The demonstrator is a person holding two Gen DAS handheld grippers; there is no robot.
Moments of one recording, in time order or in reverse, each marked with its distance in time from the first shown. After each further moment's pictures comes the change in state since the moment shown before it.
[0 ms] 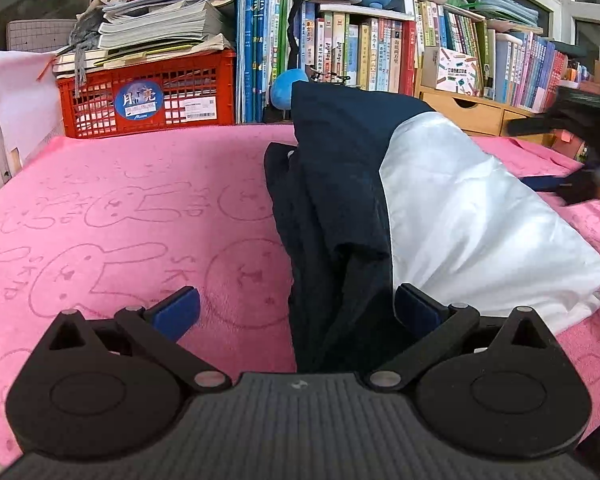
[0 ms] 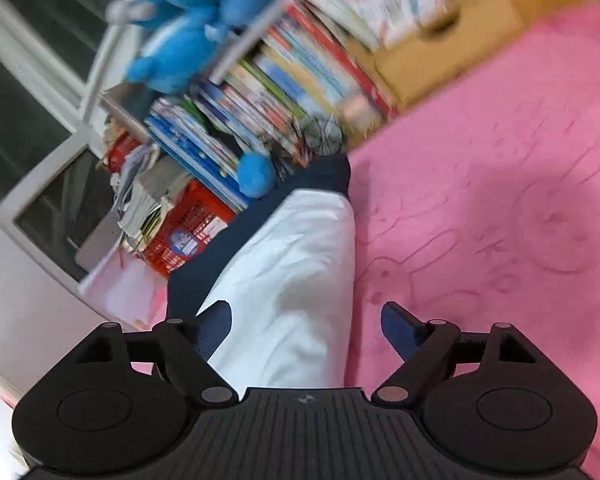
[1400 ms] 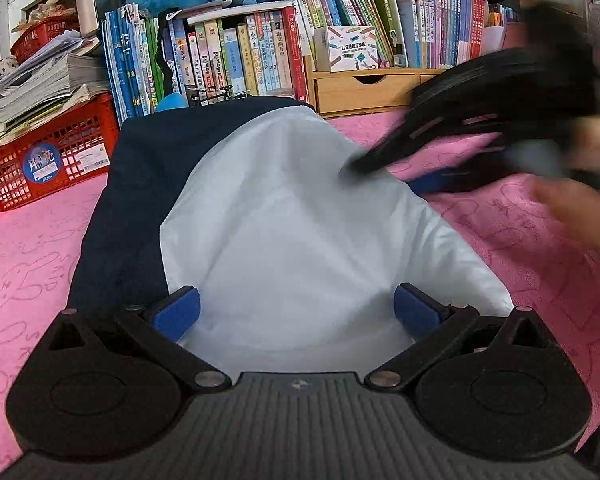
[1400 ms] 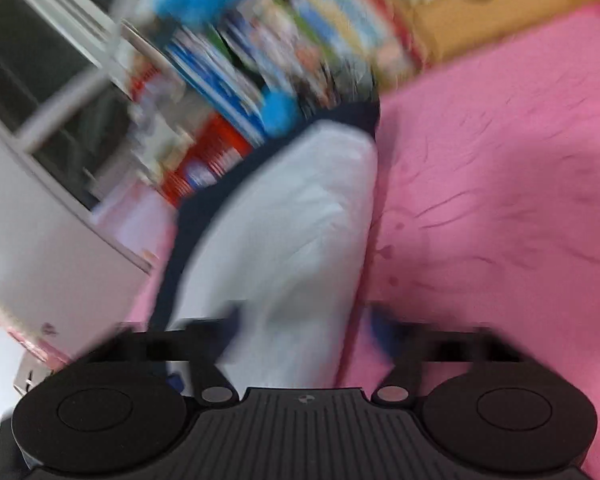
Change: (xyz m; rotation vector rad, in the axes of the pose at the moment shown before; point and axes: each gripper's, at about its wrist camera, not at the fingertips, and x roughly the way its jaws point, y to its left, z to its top) left arm 0.032 -0.126 0.006 0.218 0.002 -0.071; right arm 0.017 0.001 -0.009 -0.074 0.167 -0.009
